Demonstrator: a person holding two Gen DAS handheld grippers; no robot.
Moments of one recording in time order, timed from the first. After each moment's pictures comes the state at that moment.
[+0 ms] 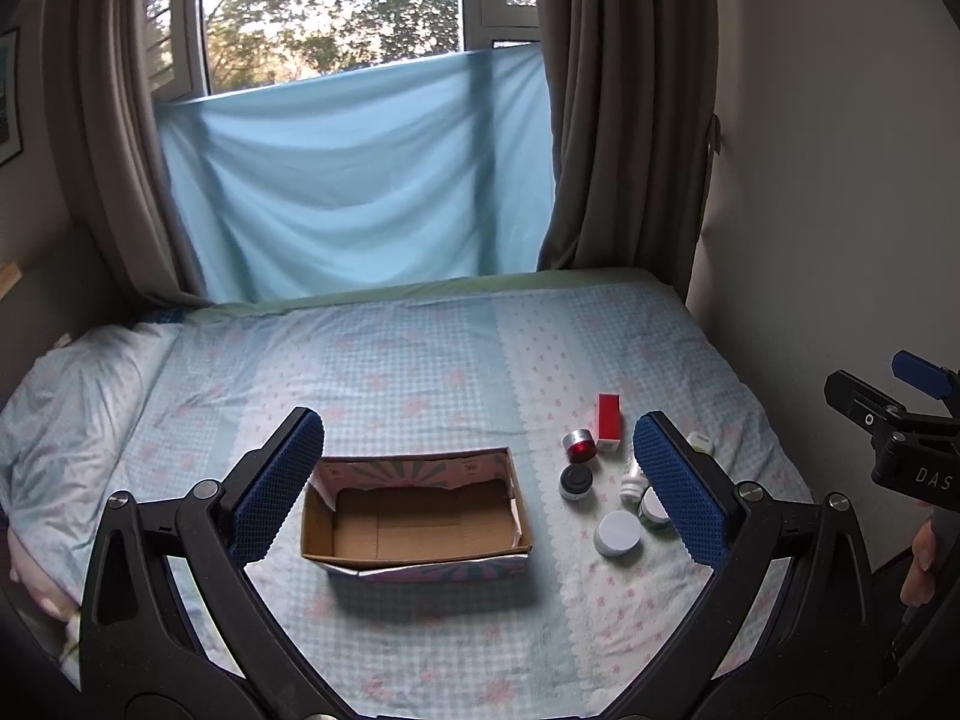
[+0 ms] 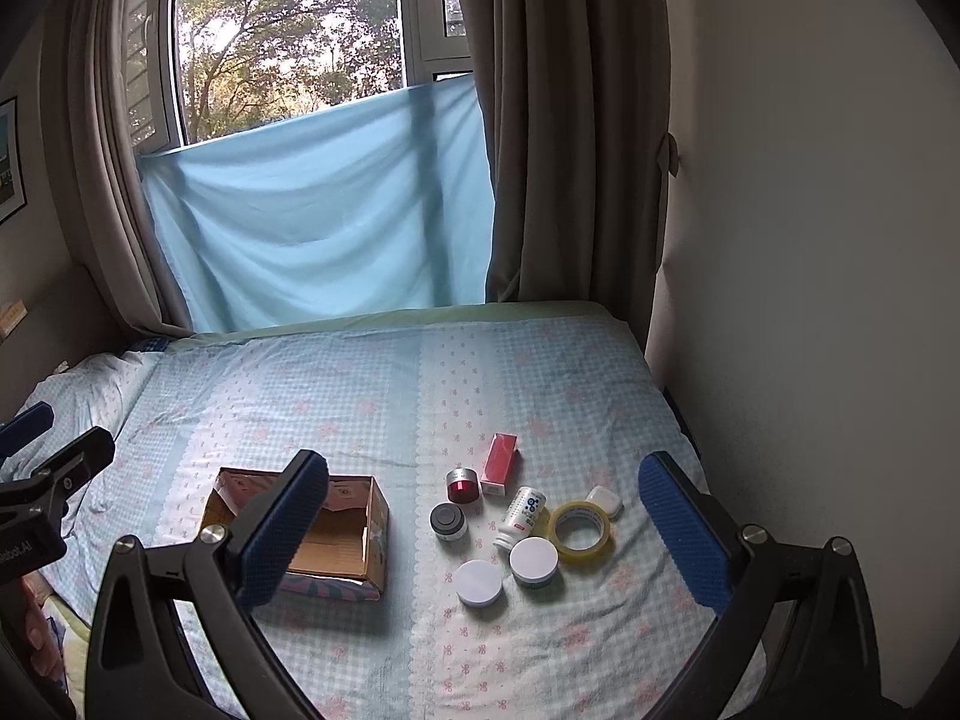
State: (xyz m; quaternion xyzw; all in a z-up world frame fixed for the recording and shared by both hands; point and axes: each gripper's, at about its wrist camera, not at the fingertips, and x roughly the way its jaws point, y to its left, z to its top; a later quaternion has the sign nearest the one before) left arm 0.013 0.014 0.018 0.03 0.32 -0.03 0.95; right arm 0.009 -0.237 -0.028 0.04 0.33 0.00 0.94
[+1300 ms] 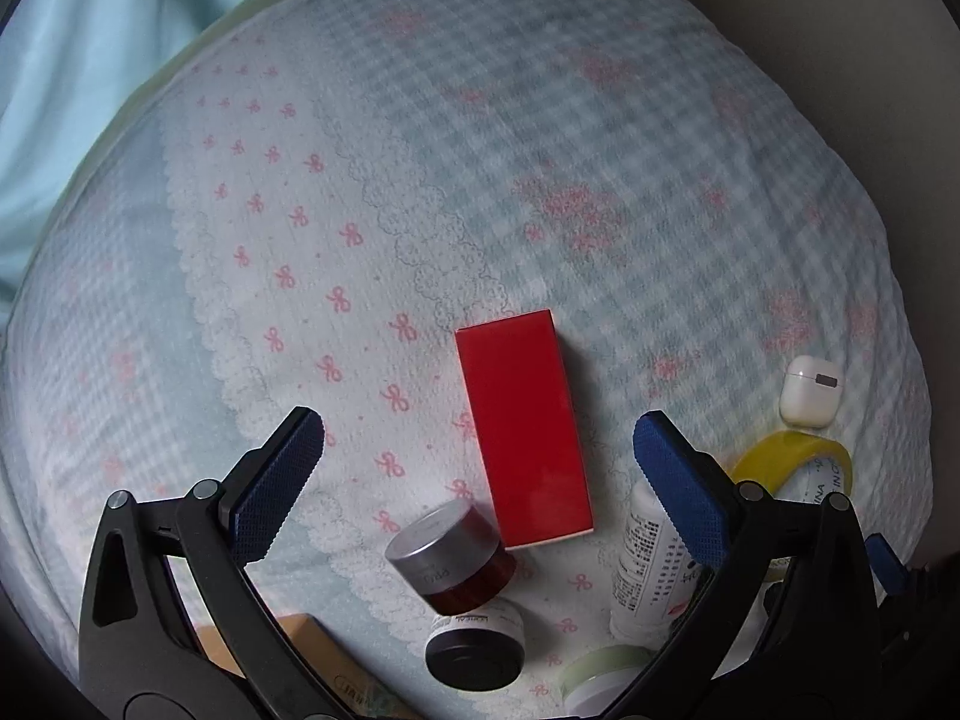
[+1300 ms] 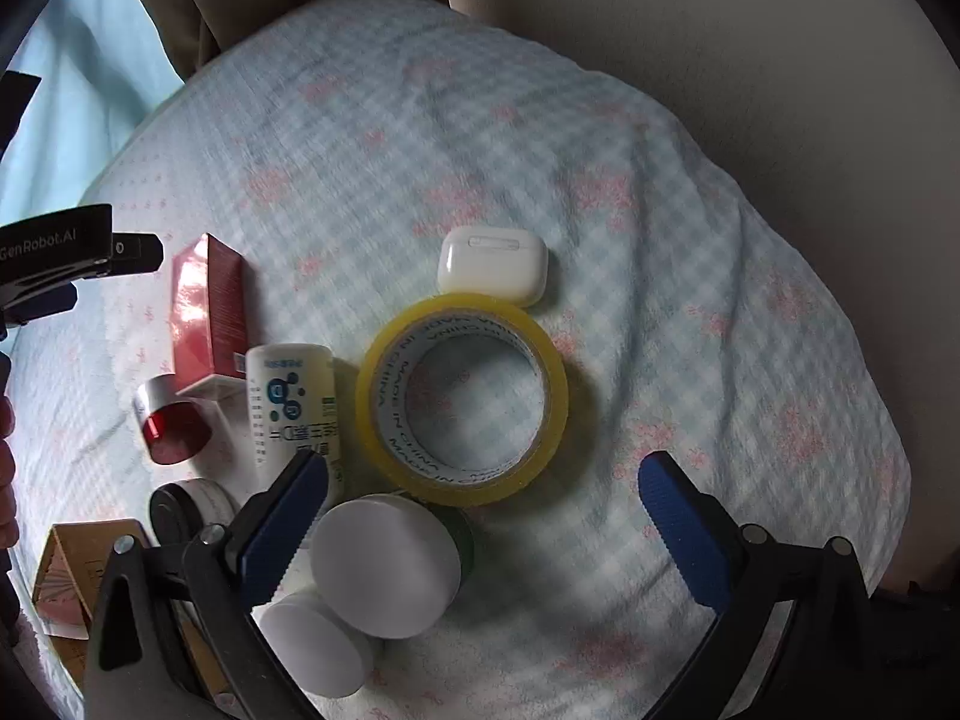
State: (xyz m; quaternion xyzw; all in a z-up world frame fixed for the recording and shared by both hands) left arm 0.420 -0.235 -0.399 0.17 0.62 -0.18 0.74; right arm 0.207 -0.358 -0.419 0.21 0.60 -0.21 0.74
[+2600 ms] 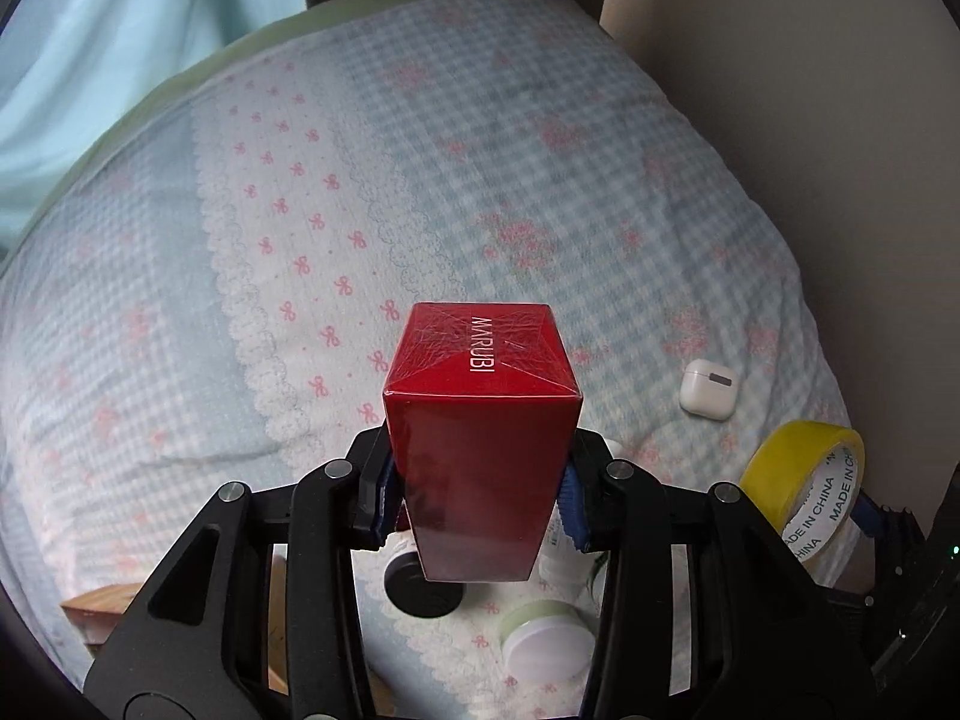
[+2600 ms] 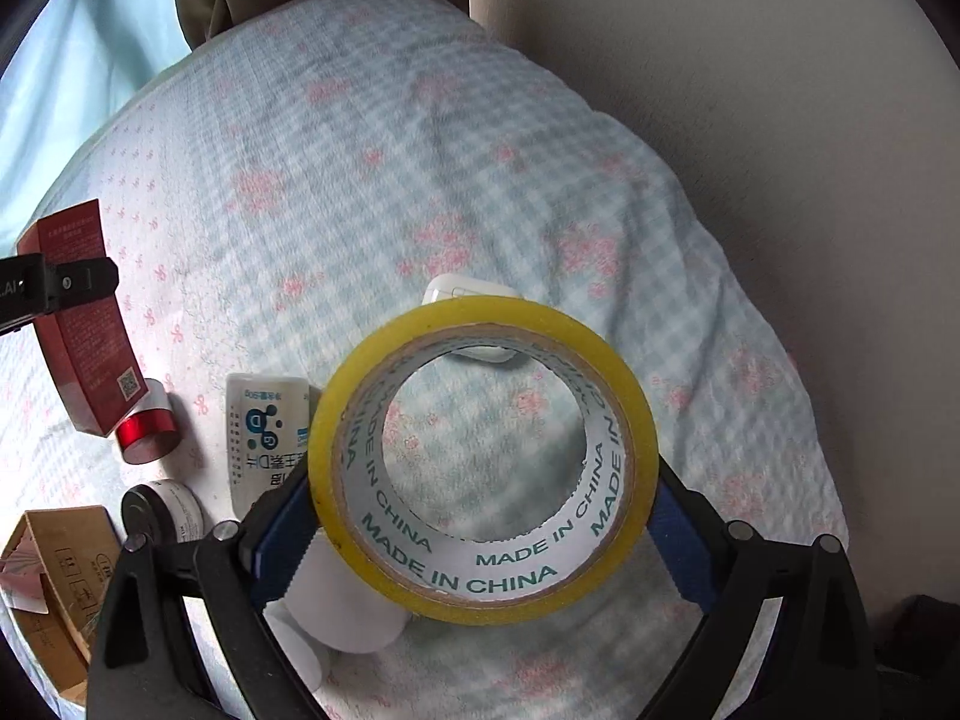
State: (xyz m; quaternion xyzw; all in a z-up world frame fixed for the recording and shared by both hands) left arm 0.373 -0.208 -0.305 0.09 0.60 -0.20 0.77; right arm 0.223 -0.369 -0.346 0.15 0.60 -0.20 0.76
